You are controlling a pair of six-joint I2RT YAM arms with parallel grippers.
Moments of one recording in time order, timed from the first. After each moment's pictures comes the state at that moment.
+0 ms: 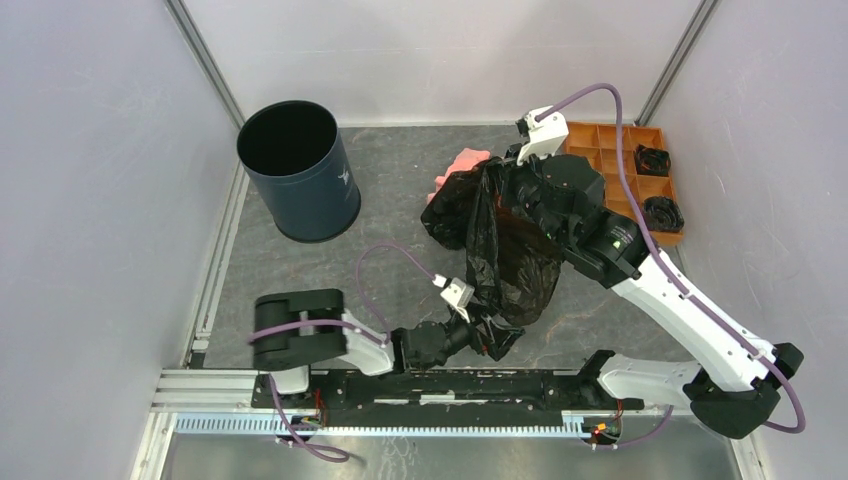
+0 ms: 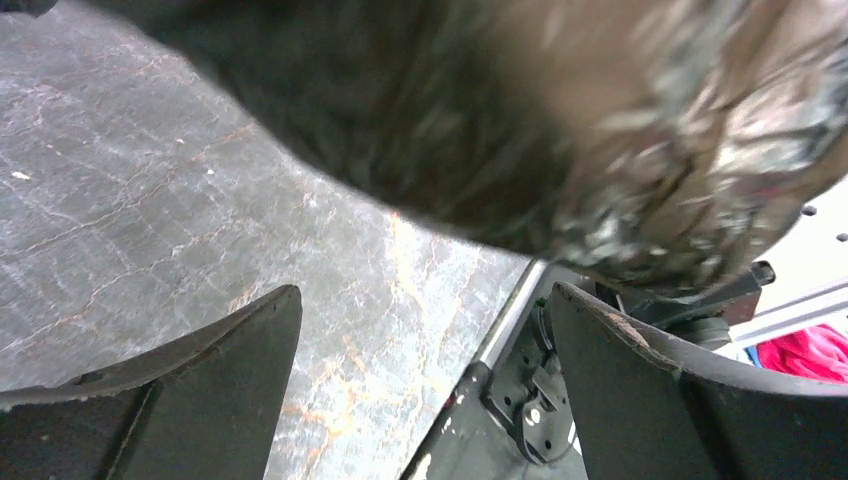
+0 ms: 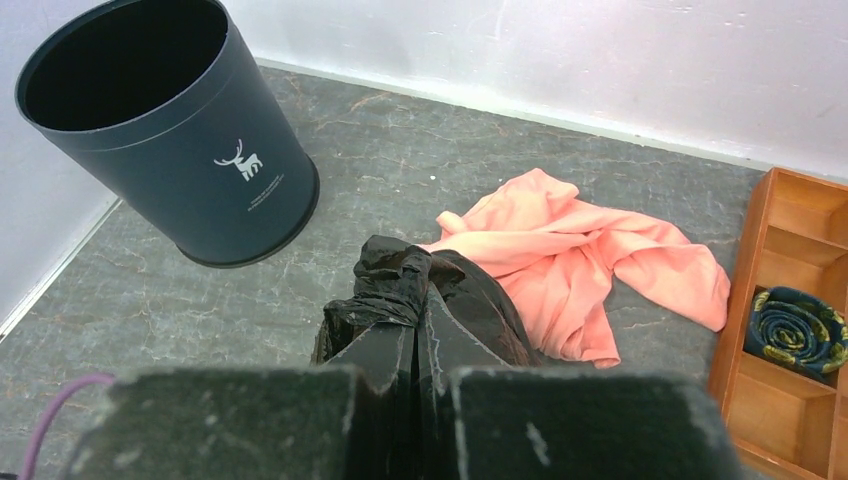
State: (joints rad) left arm -1.41 1.70 0.51 1.15 -0.42 -0.64; right arm 0.79 1.14 1.35 -0.38 0.39 0.17
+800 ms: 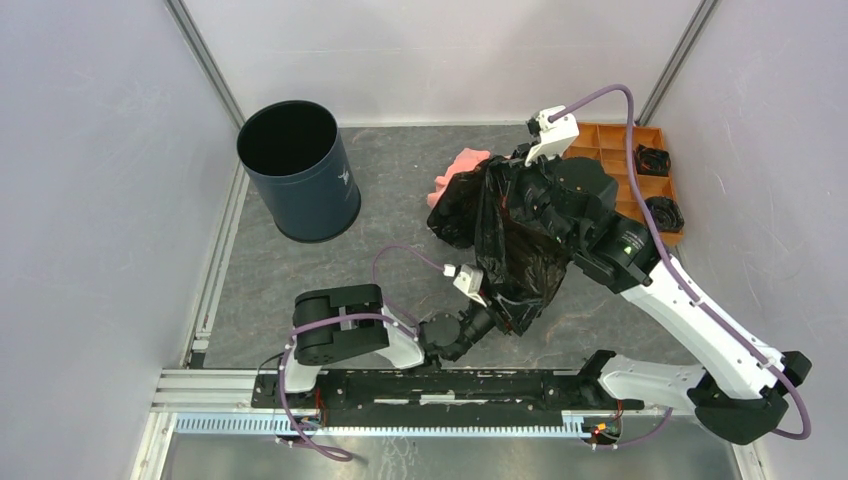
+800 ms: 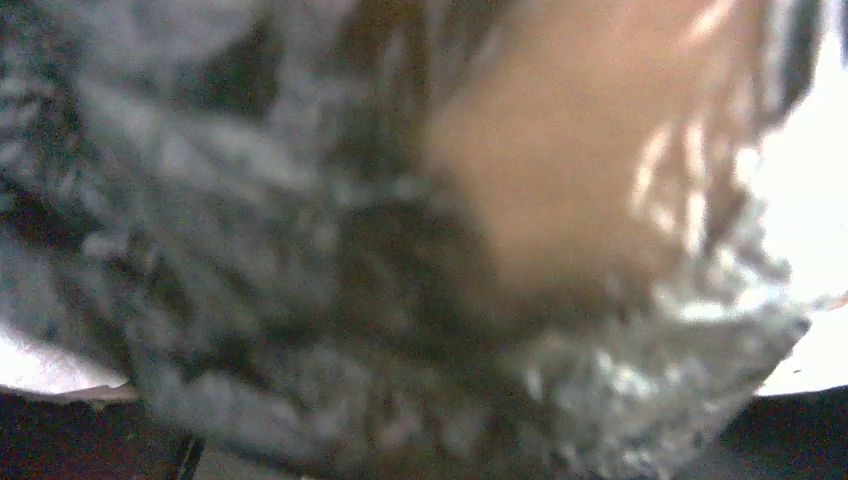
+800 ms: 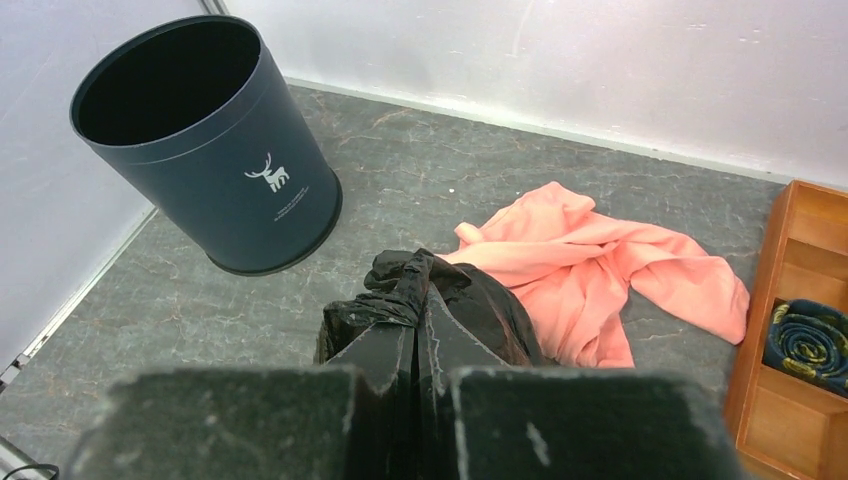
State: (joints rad) left arm -1.39 1.97 0.71 1.50 -0.50 -0.60; right arm 0.79 1.10 1.35 -0.37 0.36 0.19
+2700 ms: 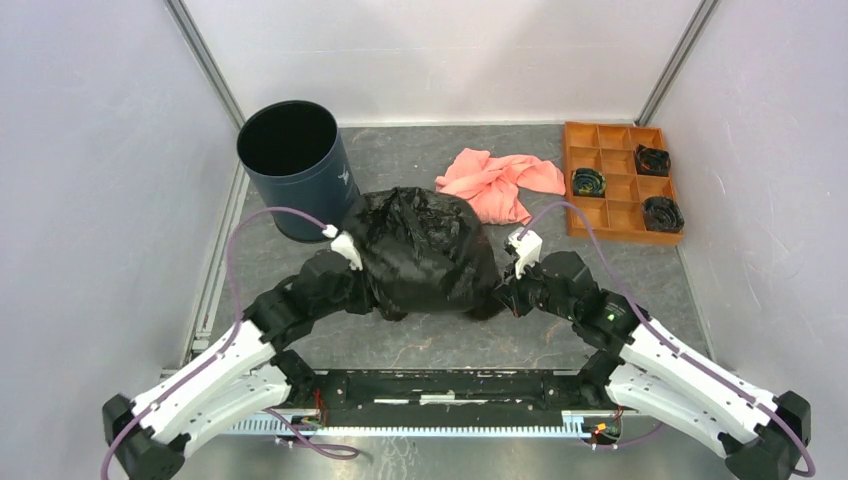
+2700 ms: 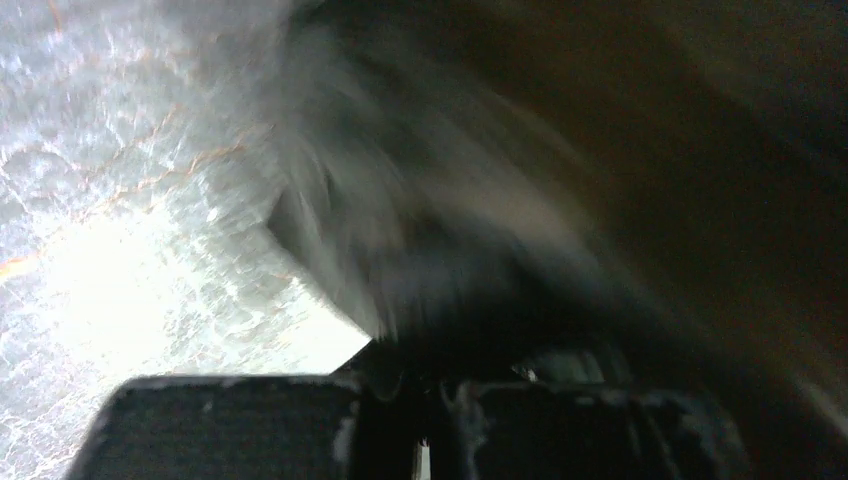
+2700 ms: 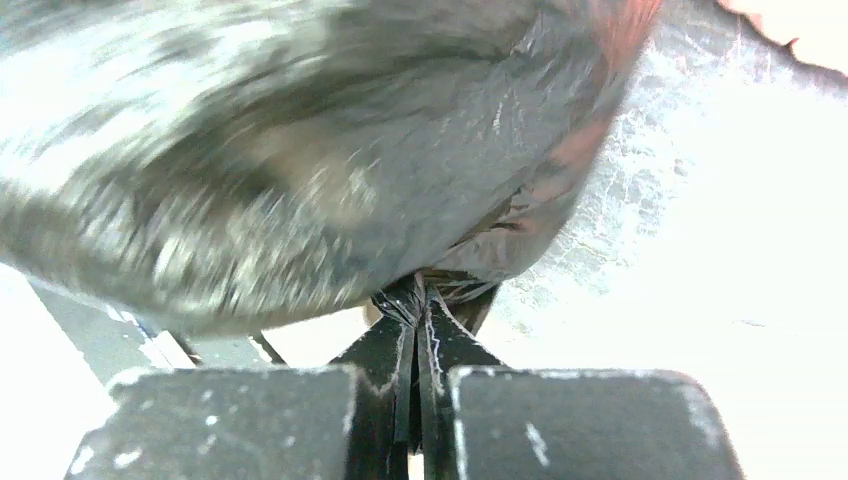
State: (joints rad) left arm -0.74 0.77 0.59 -0.52 0.00 -0.62; right arm 0.78 0.75 0.55 -0.35 -0.08 0.19
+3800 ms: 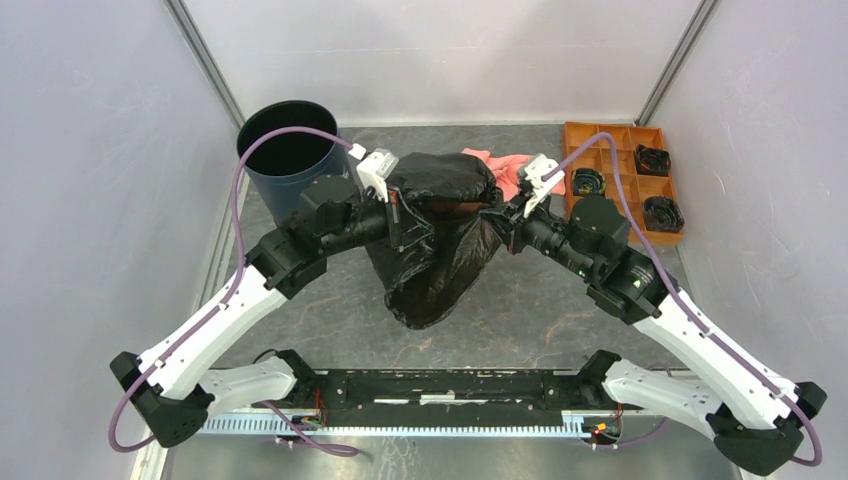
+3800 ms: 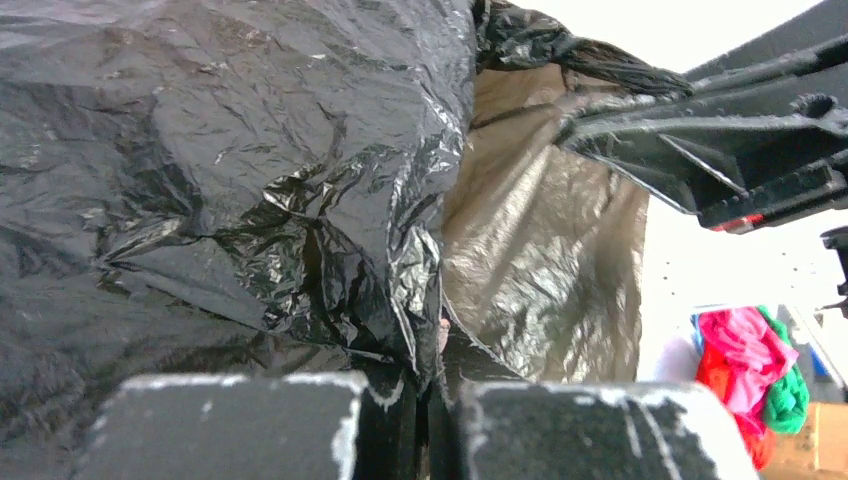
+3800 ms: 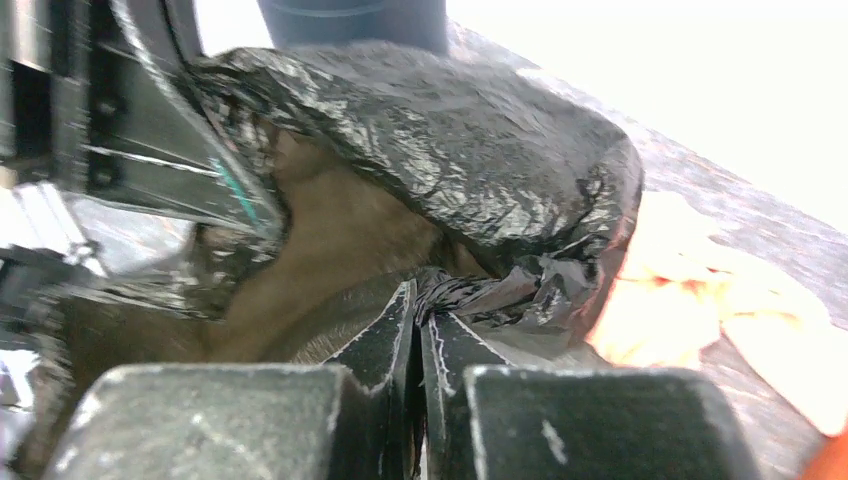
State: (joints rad) left arm -0.74 1.07 1.18 -0.43 0.26 -0.49; right arm 0.78 0.92 1.09 -0.31 -0.02 0.01
